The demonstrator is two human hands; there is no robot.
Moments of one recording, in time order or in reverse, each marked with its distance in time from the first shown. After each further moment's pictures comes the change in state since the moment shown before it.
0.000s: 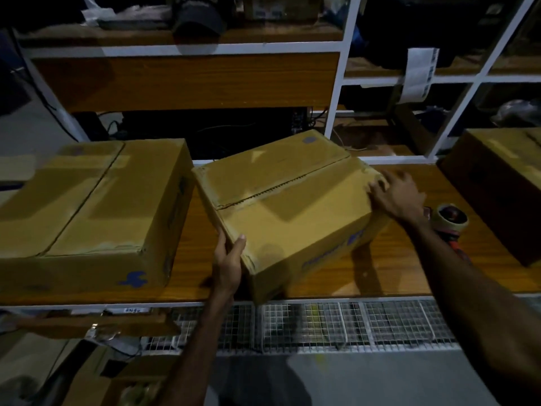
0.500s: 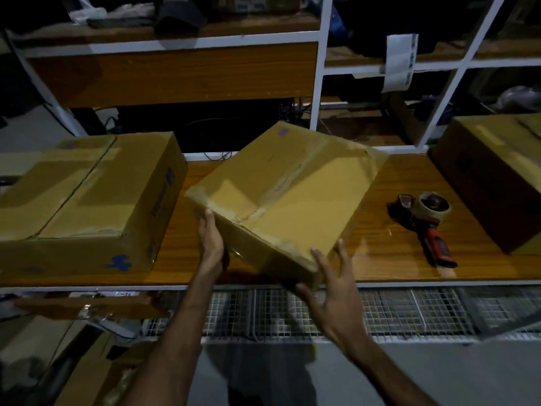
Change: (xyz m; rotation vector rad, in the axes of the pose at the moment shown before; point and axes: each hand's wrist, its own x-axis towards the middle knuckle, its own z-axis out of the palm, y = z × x) left_hand 0.019 -0.009 0.032 -0.019 0.254 -0.211; right_hand -0.255 0.024 0.072 0.416 0.016 -0.389
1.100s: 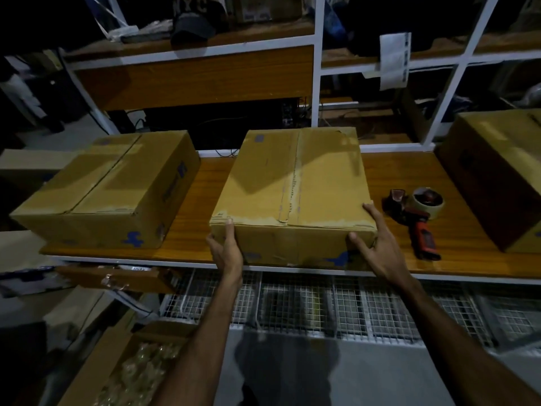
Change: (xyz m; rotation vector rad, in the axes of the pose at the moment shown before) left_hand -0.131 -0.030 0.039 -0.013 0.235 0.043; right_hand 0.072 0.134 -0.102 0.264 -0.086 0.009
